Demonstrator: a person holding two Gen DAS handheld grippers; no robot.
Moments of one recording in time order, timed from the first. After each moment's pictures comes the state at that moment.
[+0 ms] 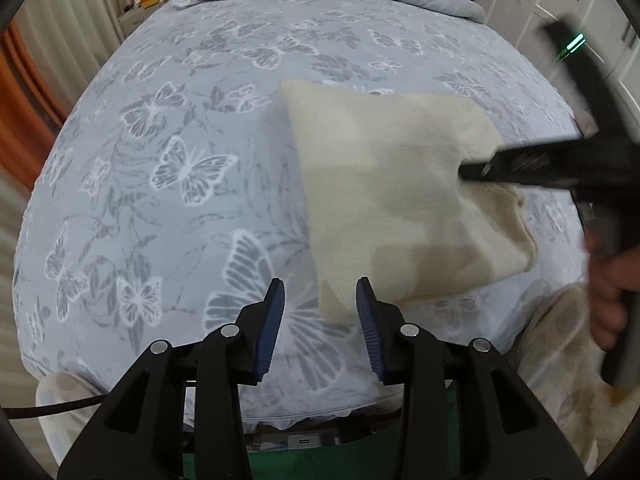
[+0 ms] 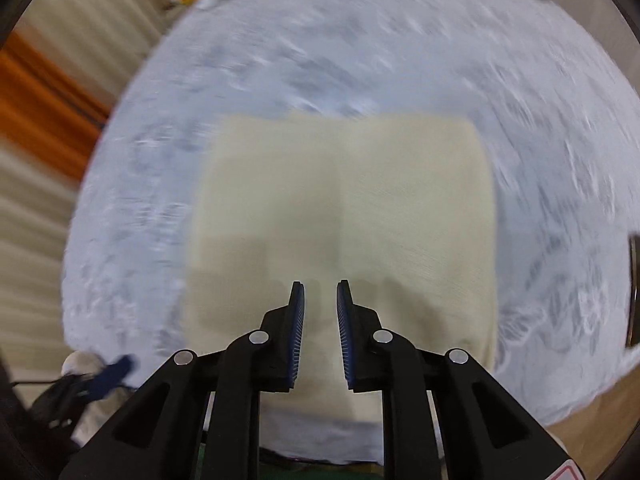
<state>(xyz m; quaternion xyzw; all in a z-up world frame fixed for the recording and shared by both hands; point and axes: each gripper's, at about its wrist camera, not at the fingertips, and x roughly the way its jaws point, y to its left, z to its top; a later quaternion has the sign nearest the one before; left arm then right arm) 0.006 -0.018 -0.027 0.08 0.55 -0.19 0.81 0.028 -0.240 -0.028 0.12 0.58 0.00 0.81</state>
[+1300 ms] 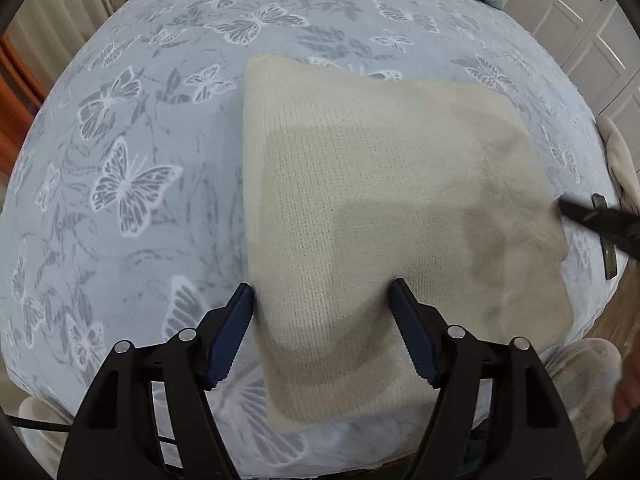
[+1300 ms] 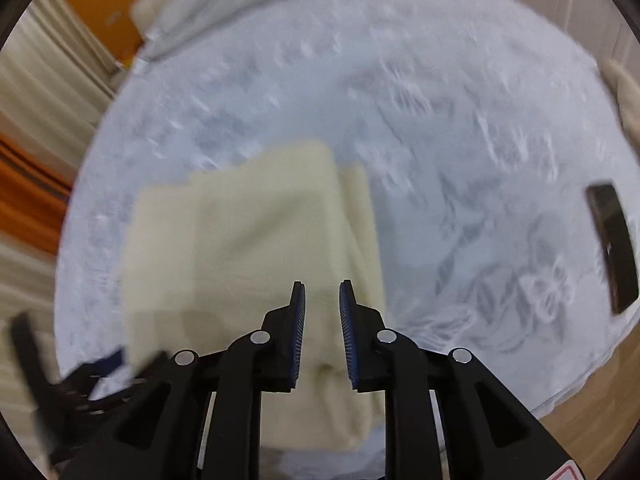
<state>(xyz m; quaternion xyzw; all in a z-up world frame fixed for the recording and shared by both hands) 0.063 -0.075 -0.082 0.08 0.58 -0.18 0.79 -0.002 -0.339 -0.024 0.20 0.52 -0.10 0.82</state>
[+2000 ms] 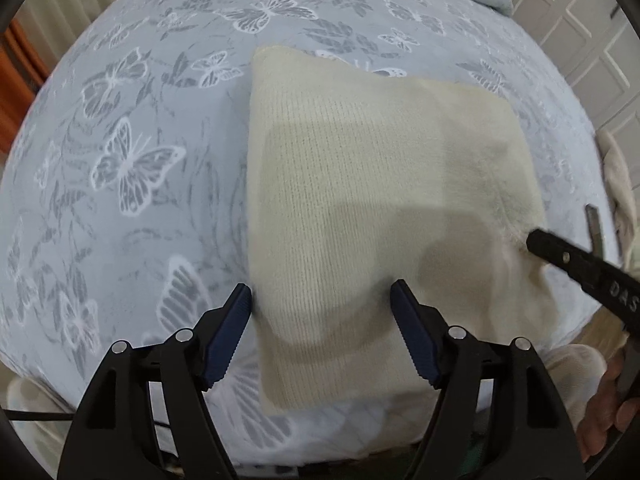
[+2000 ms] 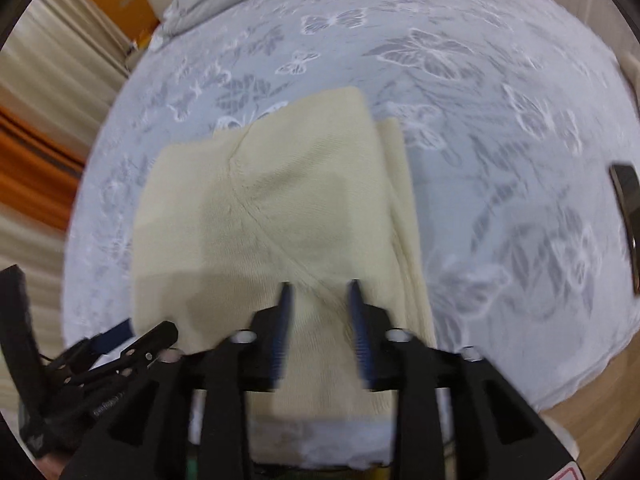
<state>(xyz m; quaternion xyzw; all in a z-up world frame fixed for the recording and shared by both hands) 0.057 -0.066 -0.079 0.04 0.60 -0.18 0.78 -0.030 -0.318 -0.054 0.21 0.55 -0.08 0.80</state>
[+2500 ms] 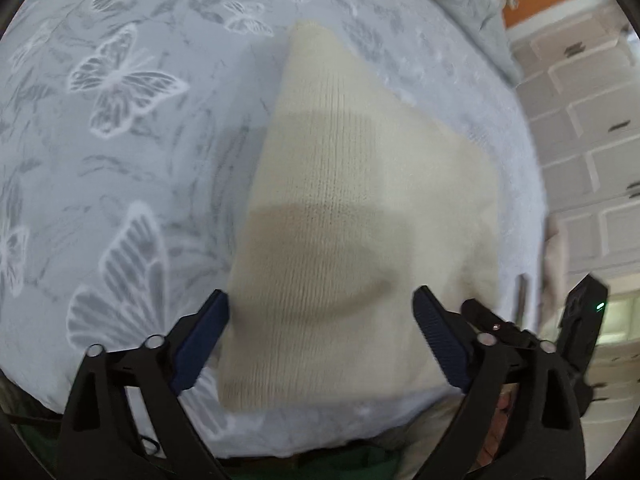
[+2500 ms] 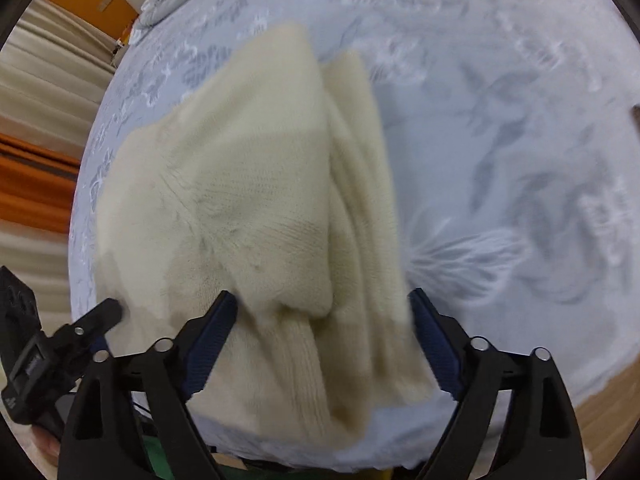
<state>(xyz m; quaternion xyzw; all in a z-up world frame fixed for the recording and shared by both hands) 0.073 -0.036 -0.107 -0.14 0.64 -0.19 0.74 -0.024 -0.344 -0.118 0.27 0.59 -0.06 0.76</state>
